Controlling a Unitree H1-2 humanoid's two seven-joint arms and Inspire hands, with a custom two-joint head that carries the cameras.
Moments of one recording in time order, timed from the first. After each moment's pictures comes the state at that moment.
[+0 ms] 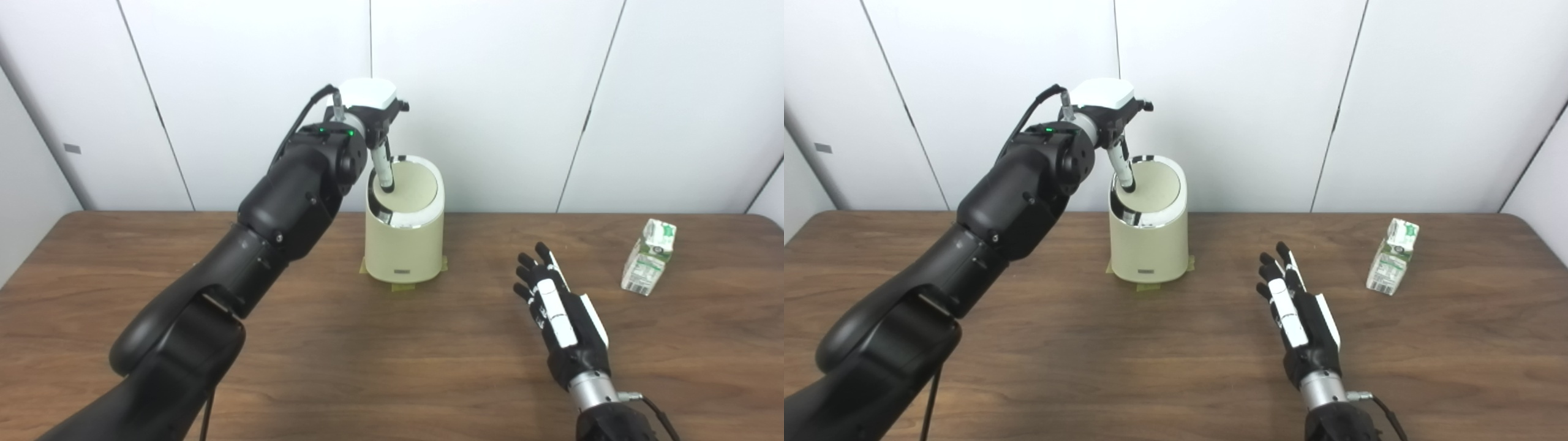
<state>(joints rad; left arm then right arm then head) -1.12 0.20 -0.50 0.50 0.94 0.38 -0.46 -0.09 -0.01 -0.03 -0.12 0.09 0.17 0.01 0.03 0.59</state>
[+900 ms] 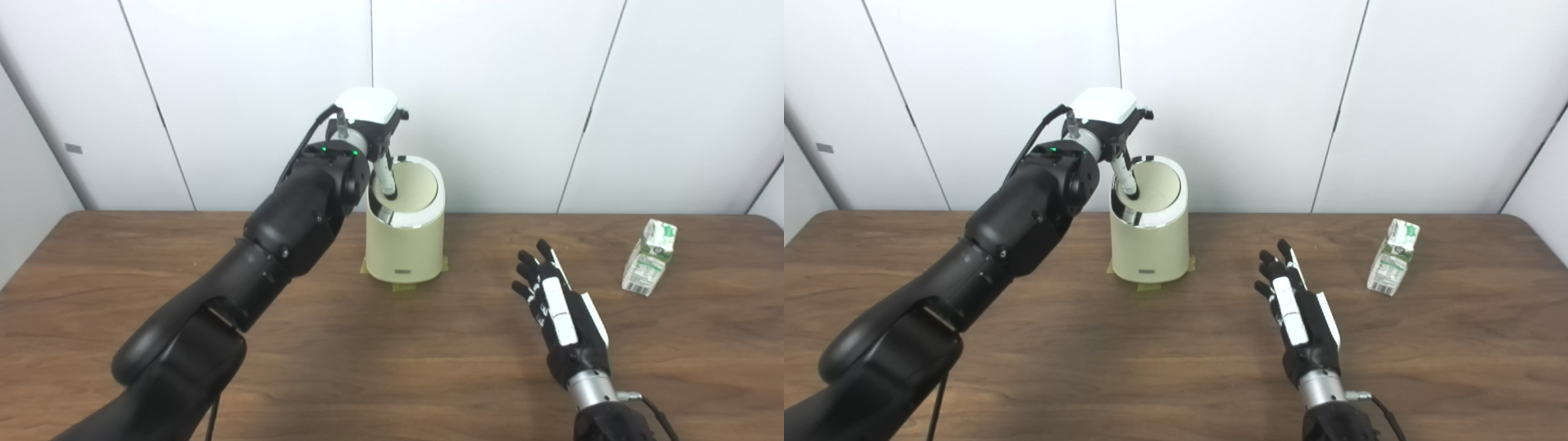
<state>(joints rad) -1.08 0.20 -0.58 0.54 0.95 0.34 -0.31 -0.09 0.00 -0.03 -0.13 0.08 0.16 -0.01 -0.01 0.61</state>
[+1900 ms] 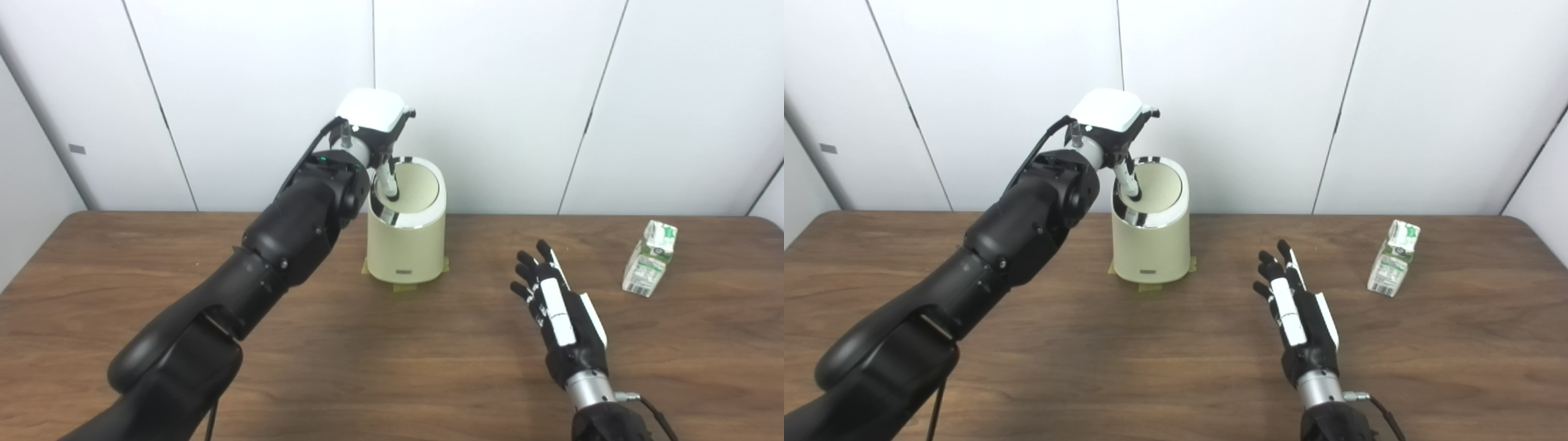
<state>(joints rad) -1.06 0.21 -0.57 0.53 0.95 0.30 -0.30 -0.09 0.01 -0.04 -0.11 0.07 0.15 -0.01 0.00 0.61</state>
